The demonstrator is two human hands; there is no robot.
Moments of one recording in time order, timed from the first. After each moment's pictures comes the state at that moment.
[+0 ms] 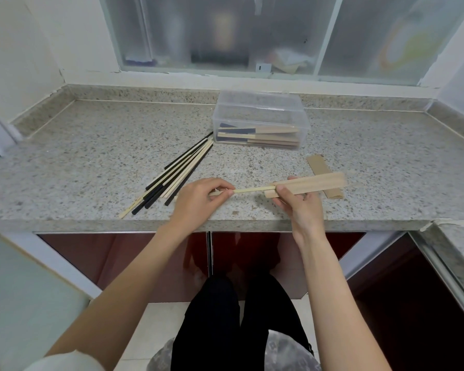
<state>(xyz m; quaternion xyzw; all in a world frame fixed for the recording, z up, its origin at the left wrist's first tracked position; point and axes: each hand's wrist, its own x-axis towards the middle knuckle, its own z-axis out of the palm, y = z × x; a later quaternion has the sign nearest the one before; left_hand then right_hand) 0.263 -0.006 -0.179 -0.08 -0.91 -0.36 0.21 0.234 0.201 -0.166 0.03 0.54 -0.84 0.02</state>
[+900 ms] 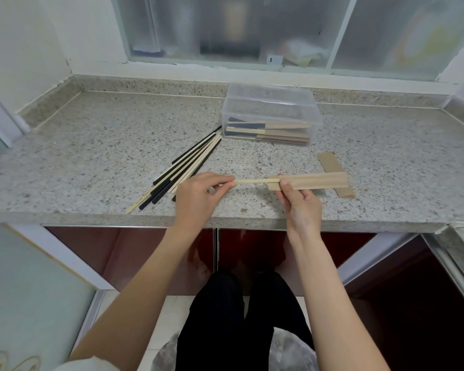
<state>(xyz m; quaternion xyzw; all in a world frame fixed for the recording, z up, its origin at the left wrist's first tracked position) 0.267 -0.010 -0.185 -0.06 -0.86 -0.36 0.36 0.235 0.175 -0.175 0.08 0.48 -0.87 0.01</state>
